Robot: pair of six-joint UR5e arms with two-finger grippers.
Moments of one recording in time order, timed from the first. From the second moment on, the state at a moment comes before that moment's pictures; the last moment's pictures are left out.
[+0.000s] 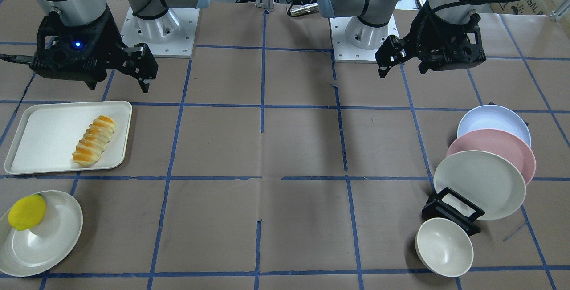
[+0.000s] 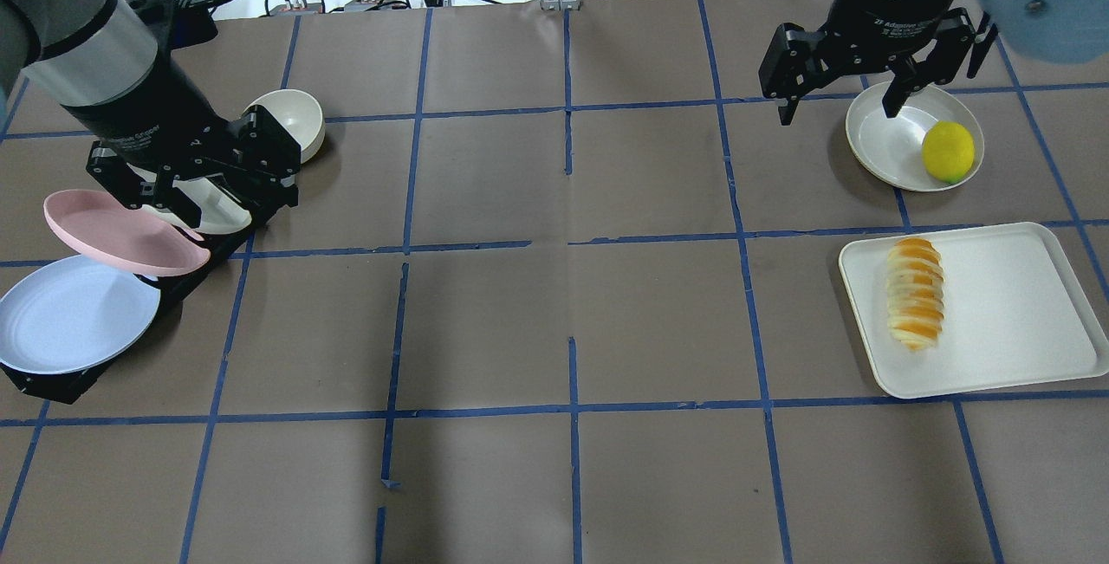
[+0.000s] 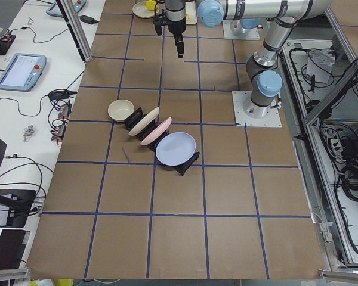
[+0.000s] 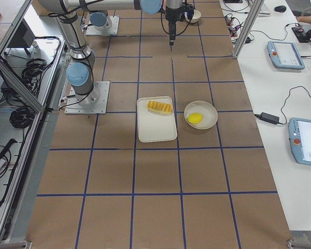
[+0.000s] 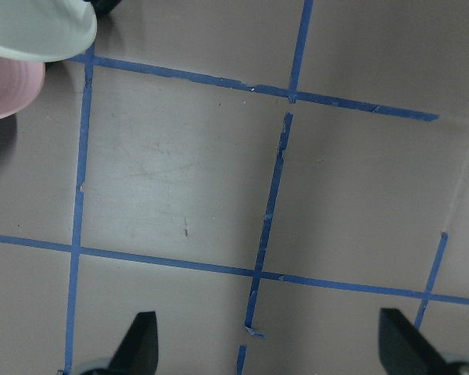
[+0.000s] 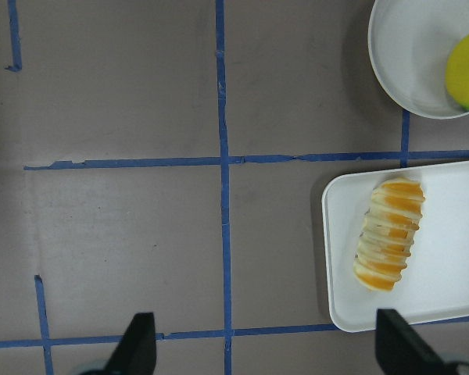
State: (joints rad) left arm -1.44 -1.49 -1.66 -1.66 1.53 -0.04; right arm 1.58 -1.53 1.50 -1.55 -1.63 0.02
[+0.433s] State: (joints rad) left arm -1.39 -1.49 -1.67 -1.59 1.54 0.21; right arm 1.57 -1.53 1.48 -1.50 -1.63 0.02
